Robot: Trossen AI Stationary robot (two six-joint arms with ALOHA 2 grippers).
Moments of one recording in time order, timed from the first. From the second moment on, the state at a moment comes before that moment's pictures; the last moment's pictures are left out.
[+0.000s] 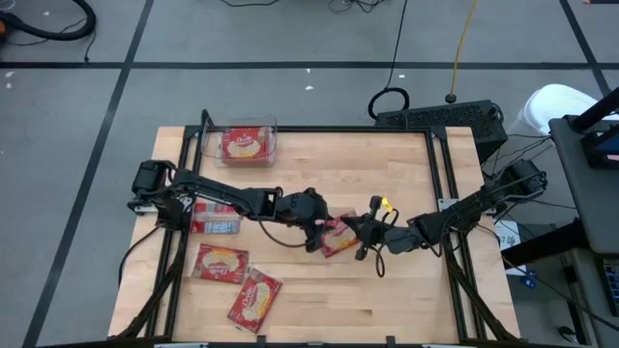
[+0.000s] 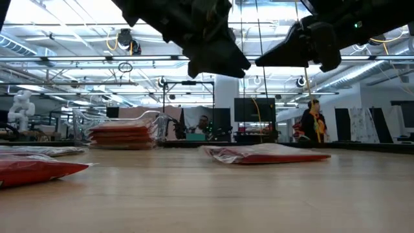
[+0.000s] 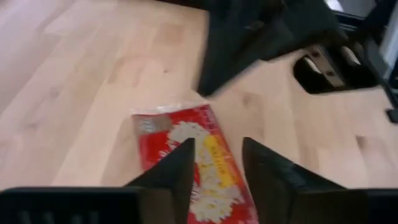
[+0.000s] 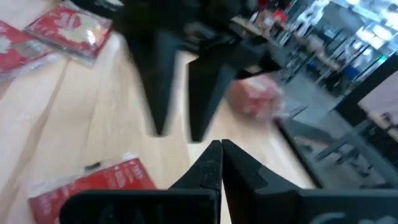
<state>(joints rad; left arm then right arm) -0.10 1.78 1.17 0.02 -0.05 -0.22 0.41 1.40 0.52 0.51 0.79 -0.21</state>
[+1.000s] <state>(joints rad) -0.16 1.84 1.17 -0.05 -0.22 -0.39 -0.13 1.55 0.51 0.15 -0.16 0.17</state>
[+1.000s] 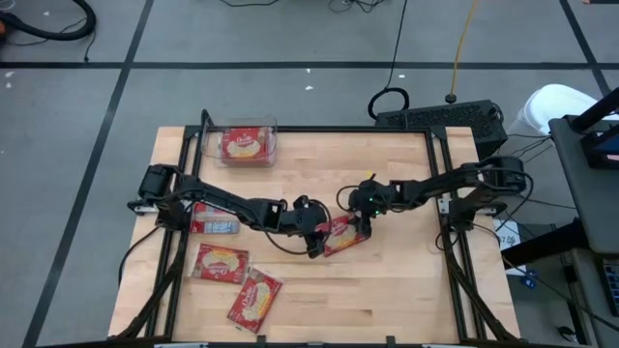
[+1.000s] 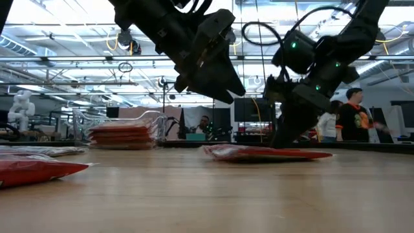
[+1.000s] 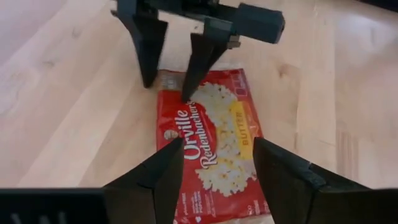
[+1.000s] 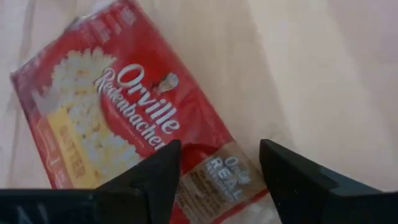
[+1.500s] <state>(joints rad) -0.15 1.84 1.15 -0.05 -0.23 -0.35 -0.02 1.67 0.52 0.32 -0.07 0.18</state>
